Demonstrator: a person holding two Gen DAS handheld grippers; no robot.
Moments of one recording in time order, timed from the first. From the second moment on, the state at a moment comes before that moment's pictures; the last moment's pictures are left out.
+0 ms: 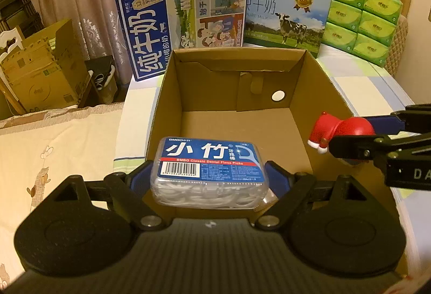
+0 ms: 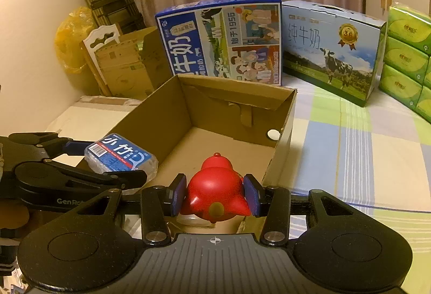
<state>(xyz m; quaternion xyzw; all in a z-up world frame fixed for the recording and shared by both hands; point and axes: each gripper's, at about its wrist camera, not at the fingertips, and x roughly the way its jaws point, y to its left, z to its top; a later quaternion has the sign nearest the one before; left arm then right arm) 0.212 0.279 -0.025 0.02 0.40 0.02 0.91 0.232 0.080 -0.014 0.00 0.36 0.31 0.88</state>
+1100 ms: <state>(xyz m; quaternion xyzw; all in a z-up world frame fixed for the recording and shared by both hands) 0.193 0.276 -0.010 0.02 0.39 0.03 0.92 0.230 0.084 -0.018 0.01 0.37 0.32 0.88</state>
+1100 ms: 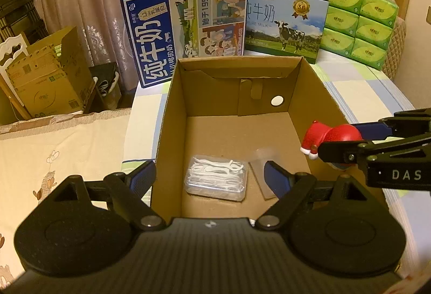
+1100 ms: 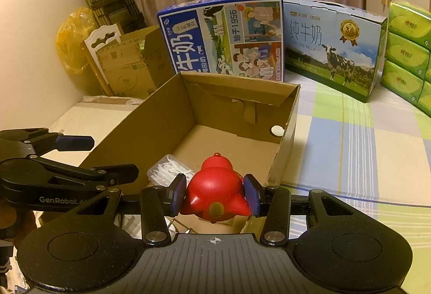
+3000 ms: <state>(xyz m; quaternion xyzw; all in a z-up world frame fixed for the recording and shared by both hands) -0.008 0.186 0.030 -0.04 0.39 0.04 0.92 0.031 -0.018 0.009 0.03 0.39 0.22 0.89</state>
